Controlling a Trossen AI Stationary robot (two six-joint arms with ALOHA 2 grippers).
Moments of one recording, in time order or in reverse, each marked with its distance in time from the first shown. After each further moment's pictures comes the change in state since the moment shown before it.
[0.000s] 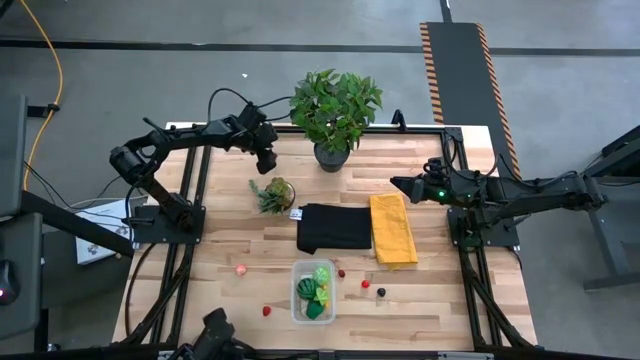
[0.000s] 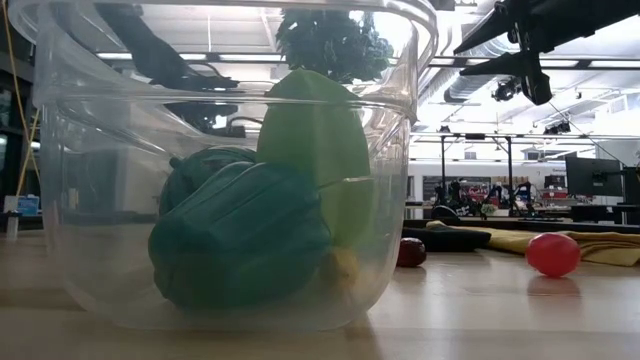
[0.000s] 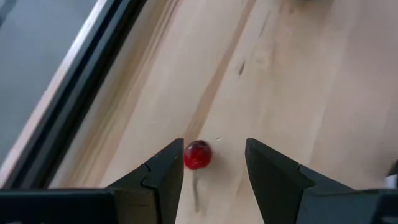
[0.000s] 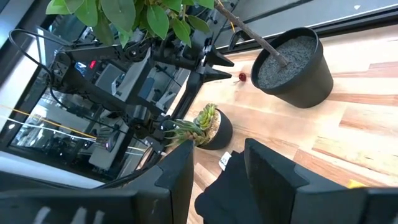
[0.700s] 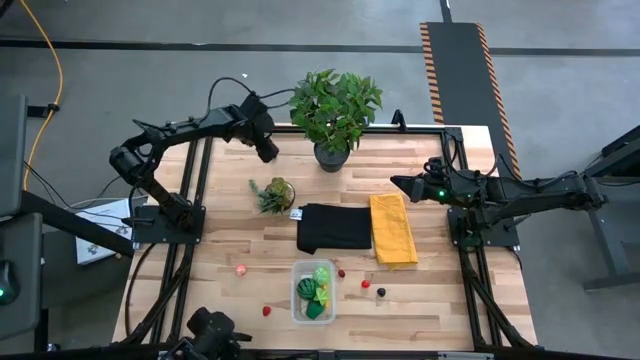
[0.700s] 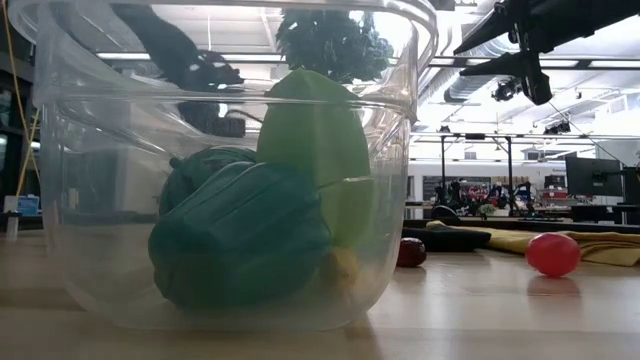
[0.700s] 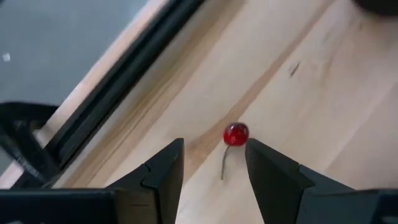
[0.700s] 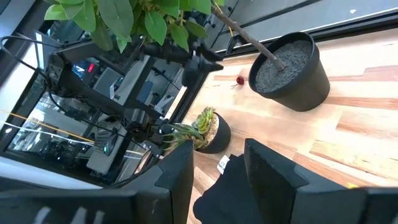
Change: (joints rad) left arm 0.000 -0.001 0.157 -0.244 -0.170 -0.260; right arm 0.000 0.000 0.000 0.001 0.017 0.000
